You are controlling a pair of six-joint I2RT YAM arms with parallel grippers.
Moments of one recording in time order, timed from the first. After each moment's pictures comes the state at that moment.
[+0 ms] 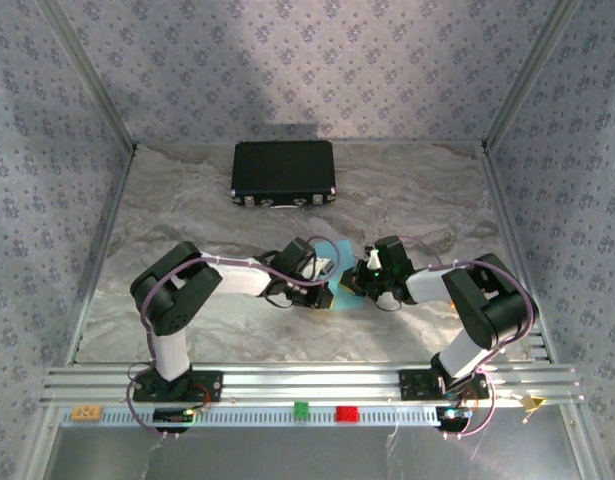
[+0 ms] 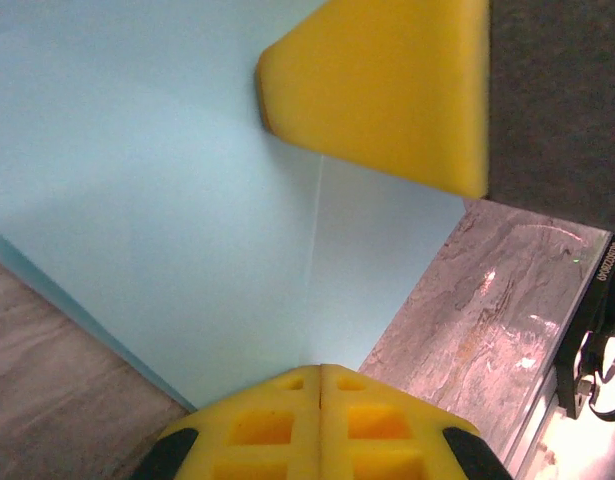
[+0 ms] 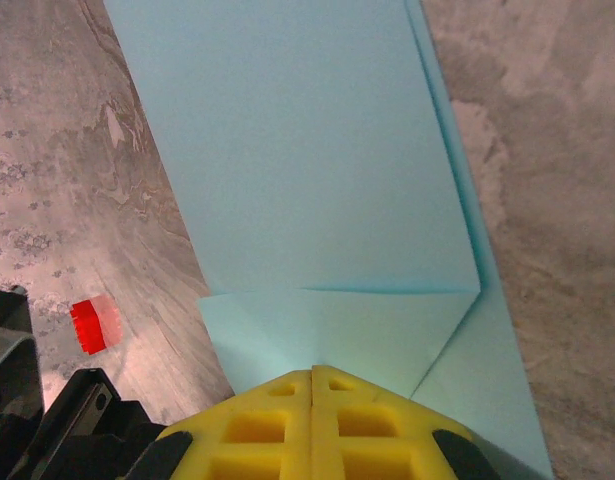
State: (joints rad) left arm -0.87 1.83 0.87 -0.01 0.55 -0.63; right arm 0.44 1.60 0.48 0.29 -0.56 0.99
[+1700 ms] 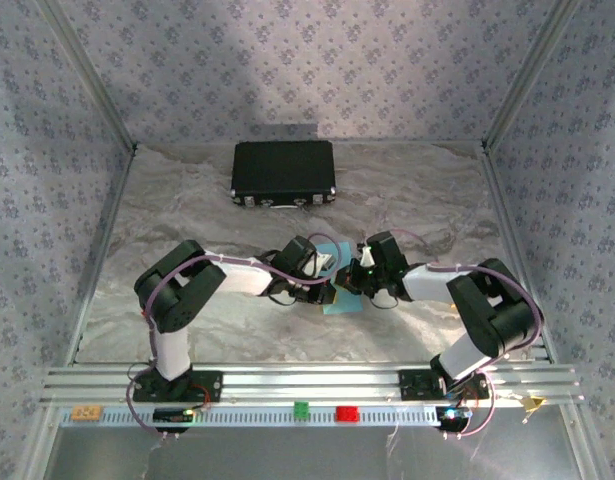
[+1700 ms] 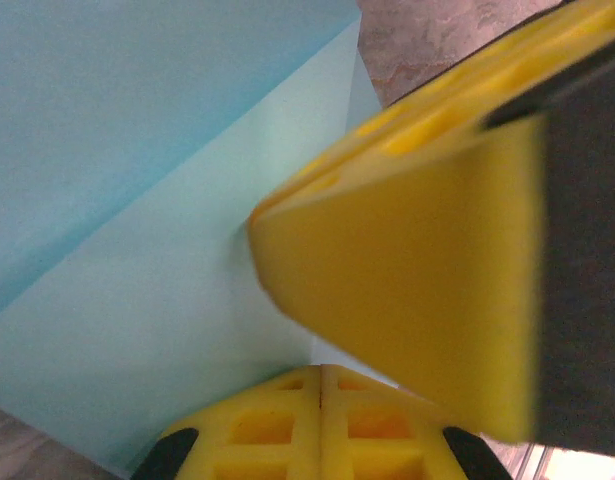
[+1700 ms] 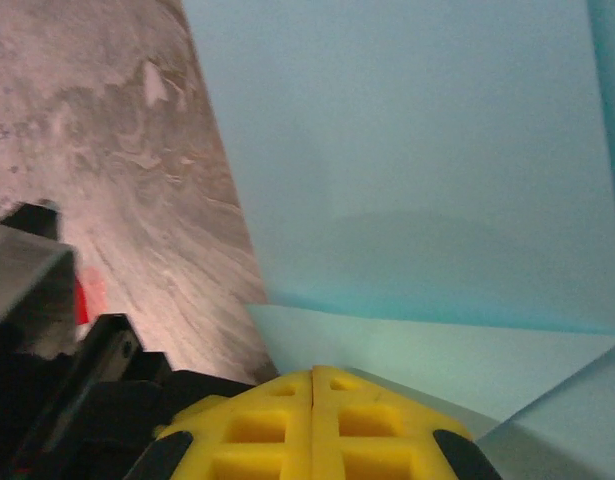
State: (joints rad) left arm -0.86 1.87 0.88 0.08 0.55 -0.64; right arm 0.50 1.56 0.54 0.16 -0.53 0.93
